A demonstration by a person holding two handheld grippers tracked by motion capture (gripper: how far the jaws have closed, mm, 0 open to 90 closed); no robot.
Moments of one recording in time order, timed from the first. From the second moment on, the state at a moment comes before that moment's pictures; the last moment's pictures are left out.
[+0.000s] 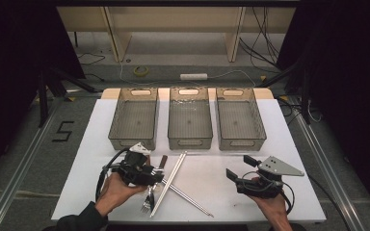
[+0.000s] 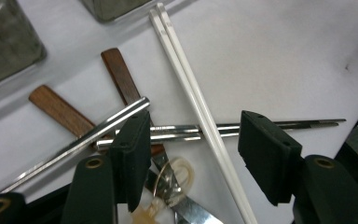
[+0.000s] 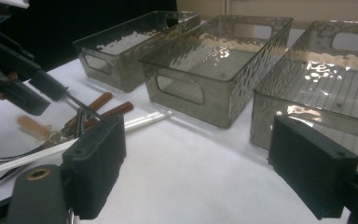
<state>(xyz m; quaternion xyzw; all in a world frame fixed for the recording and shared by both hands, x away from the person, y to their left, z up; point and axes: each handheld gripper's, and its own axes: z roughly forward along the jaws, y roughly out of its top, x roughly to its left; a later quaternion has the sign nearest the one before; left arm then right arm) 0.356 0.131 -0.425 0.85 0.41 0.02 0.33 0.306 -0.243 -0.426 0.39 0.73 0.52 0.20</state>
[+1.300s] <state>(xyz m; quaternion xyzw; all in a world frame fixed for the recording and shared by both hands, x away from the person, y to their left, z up) 0.410 0.081 -0.454 0.88 0.40 0.01 0.25 0.308 -0.239 -0.429 0.38 0.75 0.51 0.19</state>
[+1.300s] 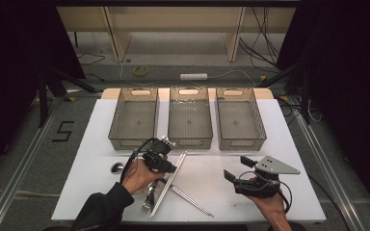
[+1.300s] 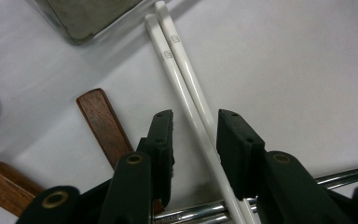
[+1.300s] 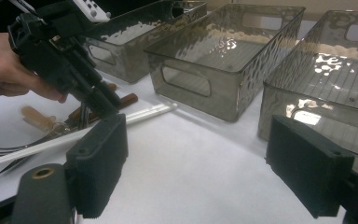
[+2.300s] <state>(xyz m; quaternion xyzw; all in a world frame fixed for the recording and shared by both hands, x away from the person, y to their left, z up) 0.412 0.078 -0.462 0.88 0.41 0.01 0.24 0.309 -0.237 -0.430 0.38 0.75 0.51 0.19</state>
